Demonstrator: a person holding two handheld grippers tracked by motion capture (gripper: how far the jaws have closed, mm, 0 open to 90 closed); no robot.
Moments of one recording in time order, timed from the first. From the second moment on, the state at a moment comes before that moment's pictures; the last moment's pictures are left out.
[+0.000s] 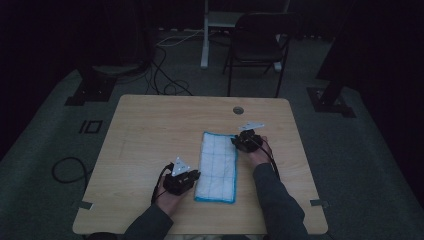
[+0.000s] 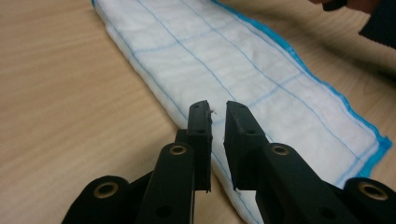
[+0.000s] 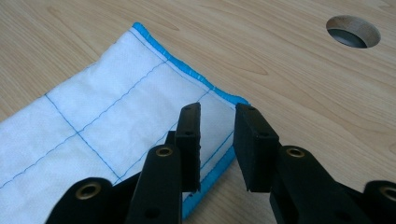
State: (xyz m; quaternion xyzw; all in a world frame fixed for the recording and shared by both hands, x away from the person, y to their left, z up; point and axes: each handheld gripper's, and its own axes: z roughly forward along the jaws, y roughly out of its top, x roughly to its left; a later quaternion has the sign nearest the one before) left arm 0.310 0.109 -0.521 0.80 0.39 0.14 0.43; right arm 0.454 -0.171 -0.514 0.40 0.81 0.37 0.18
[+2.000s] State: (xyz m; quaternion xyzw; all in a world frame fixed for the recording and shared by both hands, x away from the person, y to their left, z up) left arm 0.441 0.081 -0.517 0.84 0.36 0.19 0.37; right arm 0.442 -0.172 -0.532 0.42 0.81 0.38 0.17
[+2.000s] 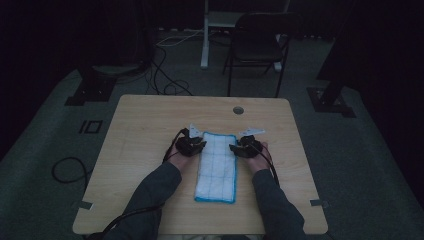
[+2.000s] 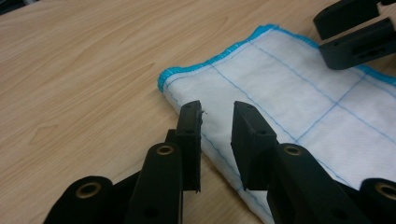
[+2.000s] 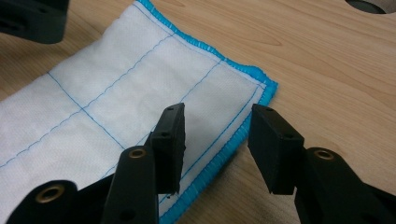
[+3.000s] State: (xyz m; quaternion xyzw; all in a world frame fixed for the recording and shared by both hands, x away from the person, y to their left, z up) left arm 0.470 0.069 -0.535 0.80 0.44 0.19 0.36; right arm 0.469 -0.161 -0.533 0.46 0.80 0.35 0.17
